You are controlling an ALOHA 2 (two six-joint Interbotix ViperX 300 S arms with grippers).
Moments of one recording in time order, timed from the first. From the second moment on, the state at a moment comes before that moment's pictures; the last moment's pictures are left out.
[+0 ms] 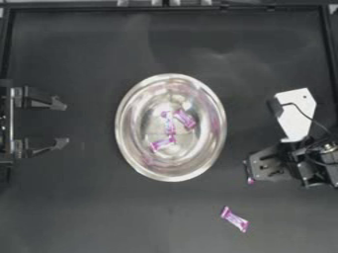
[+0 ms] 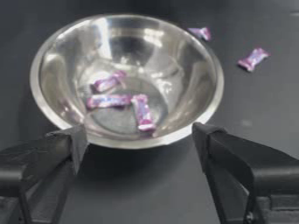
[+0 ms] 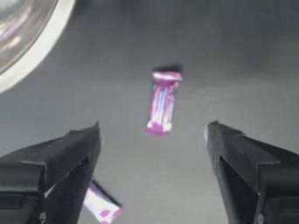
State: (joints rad) left arm 0.19 -0.99 1.18 -0.02 0.12 -0.04; right arm 0.25 -0.29 0.72 -0.31 1.03 1.81
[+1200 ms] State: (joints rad) left arm 0.20 -1.04 1.21 -0.02 0.12 -0.04; right arm 0.19 -0.06 0.70 -0.30 0.96 1.85
